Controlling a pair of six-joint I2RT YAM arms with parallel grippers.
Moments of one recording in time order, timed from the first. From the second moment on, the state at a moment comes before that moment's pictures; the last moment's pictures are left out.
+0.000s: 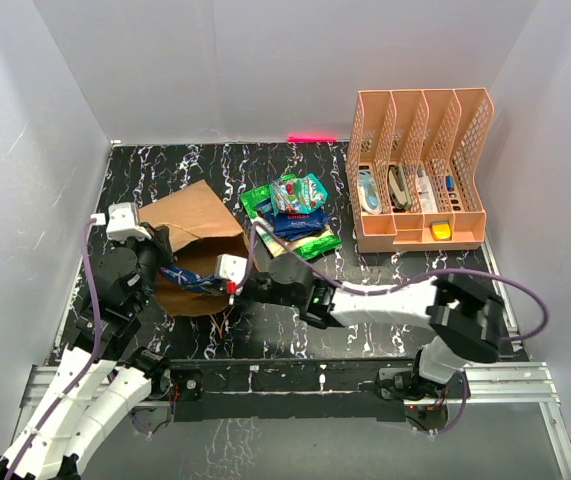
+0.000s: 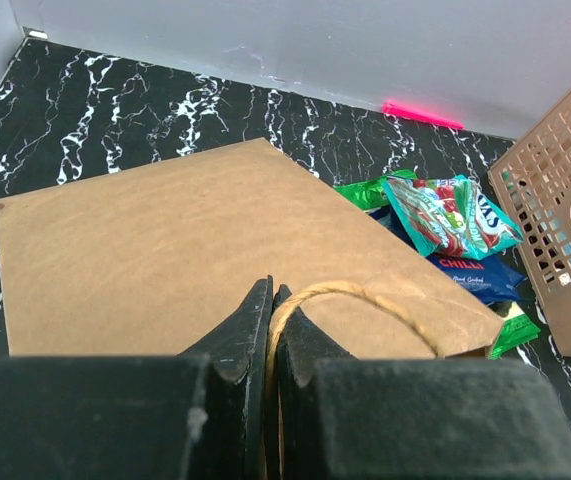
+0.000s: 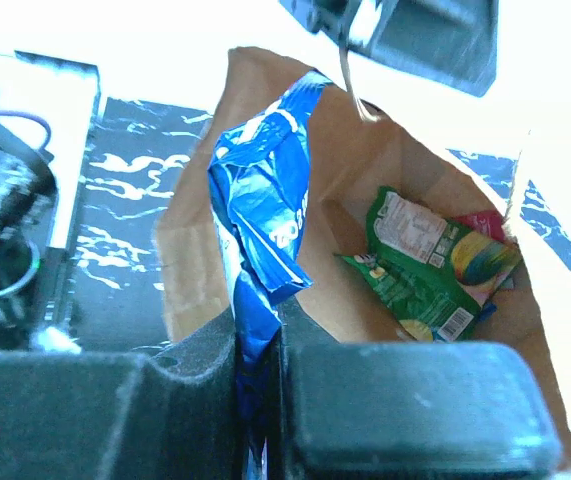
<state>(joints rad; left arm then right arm) -0.44 0.53 0.72 -0.33 -0.41 -0.28 1.18 1.62 0.93 0.68 -0.18 -0.33</state>
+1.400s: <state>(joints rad) -0.41 0.57 0.72 -0.34 -0.45 -0.29 0.66 1.34 1.08 0.09 -0.04 0.06</state>
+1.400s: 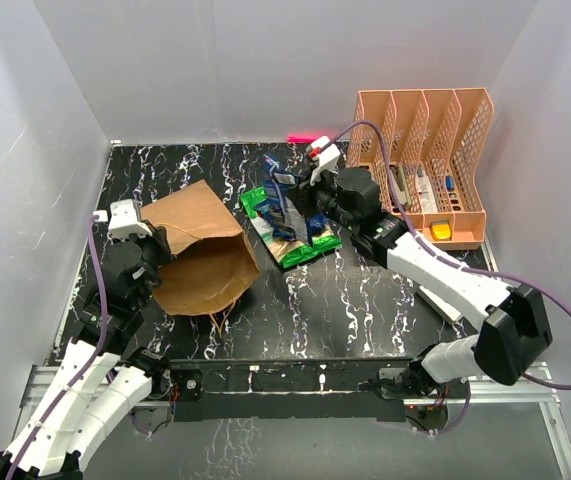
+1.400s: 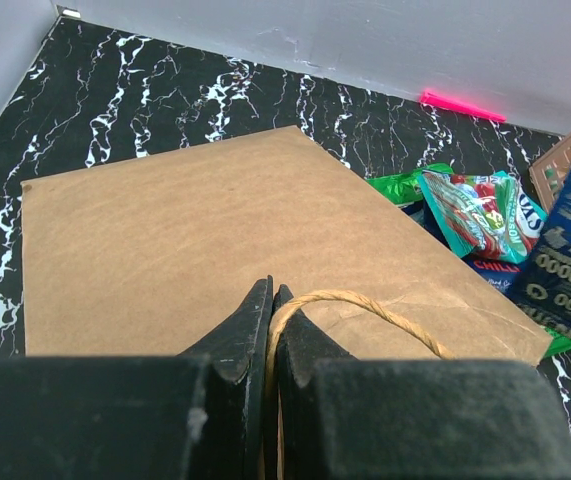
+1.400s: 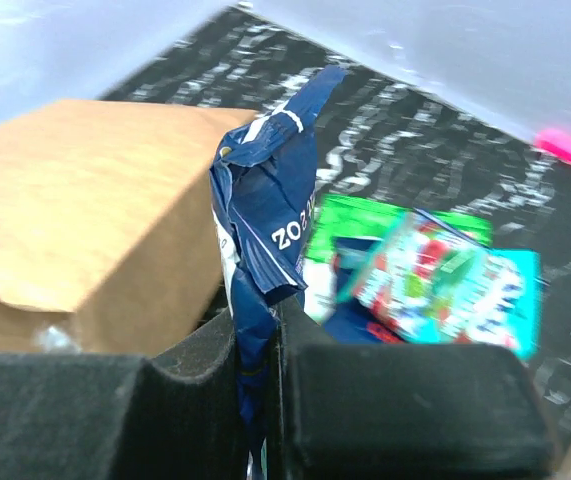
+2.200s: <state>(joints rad) -0.41 0.57 0.72 -0.34 -0.45 -0.29 0.31 1.92 1.16 0.18 -0.29 0.20</state>
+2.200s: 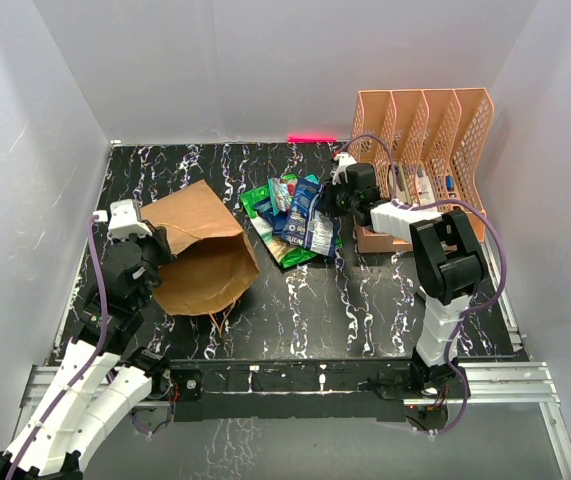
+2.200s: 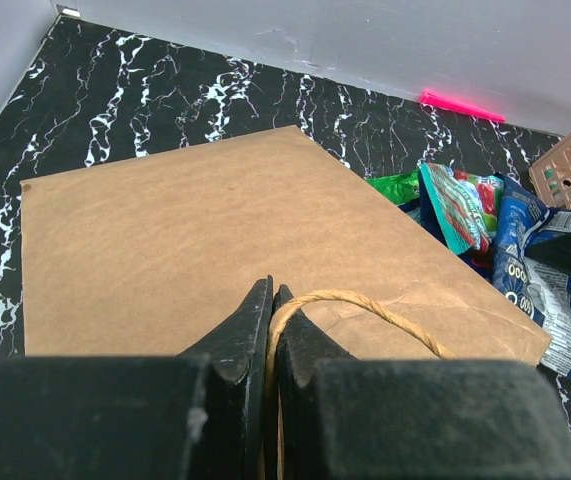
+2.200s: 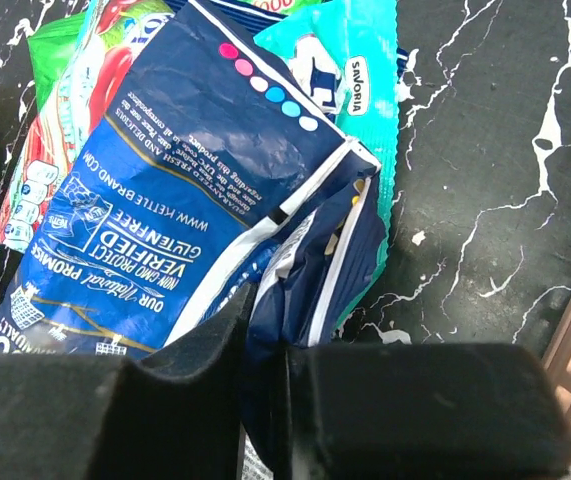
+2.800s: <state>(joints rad) -0.41 0.57 0.72 -0.34 -0.45 -0.29 0.34 1.38 0.99 -0.03 -0.42 0.23</state>
